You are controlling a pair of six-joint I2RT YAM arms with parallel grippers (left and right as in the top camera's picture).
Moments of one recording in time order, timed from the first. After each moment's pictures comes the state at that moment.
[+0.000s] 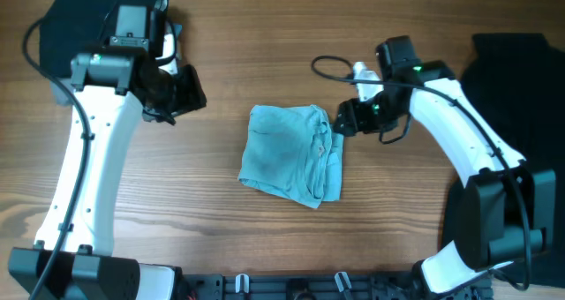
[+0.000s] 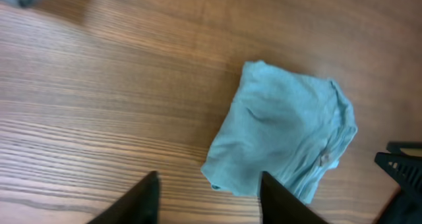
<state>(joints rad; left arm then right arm) -0.12 1.58 1.59 -1.29 0.16 -0.39 0.22 1.76 1.28 -0.94 -0.44 -0.03</state>
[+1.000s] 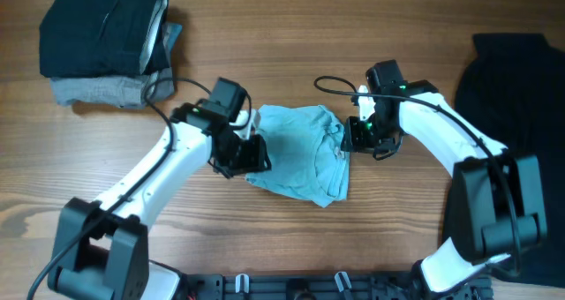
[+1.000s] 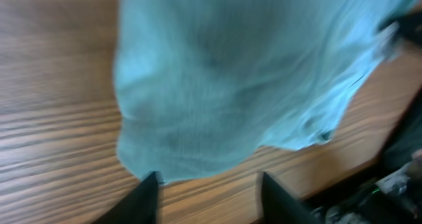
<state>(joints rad) -0.40 1.60 1.02 -0.87 0.42 -0.39 0.23 1.79 1.11 -0.84 -0.31 0.20</state>
